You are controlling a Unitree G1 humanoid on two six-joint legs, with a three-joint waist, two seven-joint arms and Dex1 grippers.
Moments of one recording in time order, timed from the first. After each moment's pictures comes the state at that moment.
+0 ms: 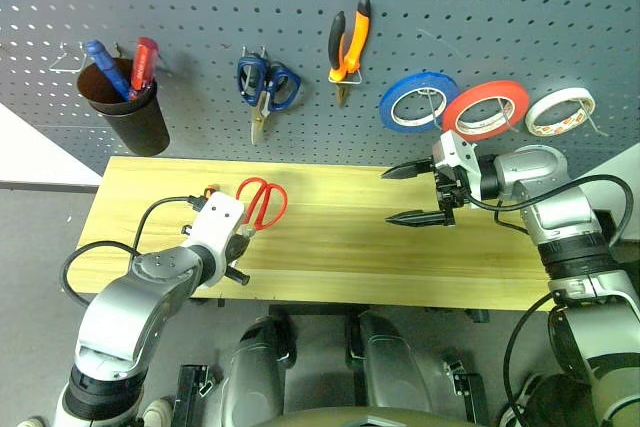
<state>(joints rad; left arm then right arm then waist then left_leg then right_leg) -0.14 0.49 0.02 -0.76 -0.27 1.40 -0.30 -0.69 -0.67 0.12 0.33 0.28 0.20 1.46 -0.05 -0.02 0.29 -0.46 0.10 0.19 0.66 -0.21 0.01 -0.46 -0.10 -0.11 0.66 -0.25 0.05</state>
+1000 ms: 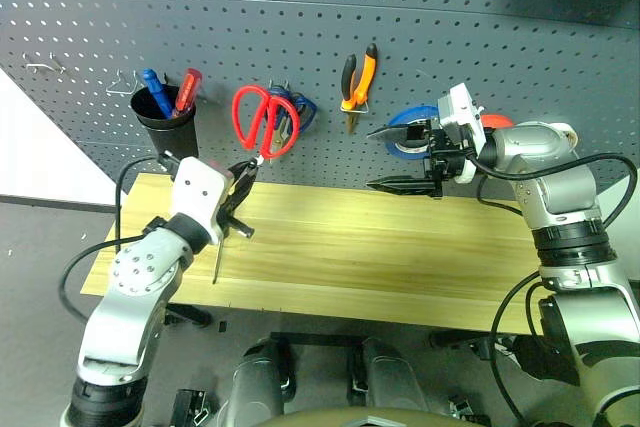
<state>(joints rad) -0.12 0.41 0.03 -0.57 -0.17 0.49 -0.36 -0.75 -0.63 0.07 0.19 0.42 0.35 1.35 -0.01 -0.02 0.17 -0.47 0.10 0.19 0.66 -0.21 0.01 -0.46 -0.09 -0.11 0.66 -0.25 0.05</state>
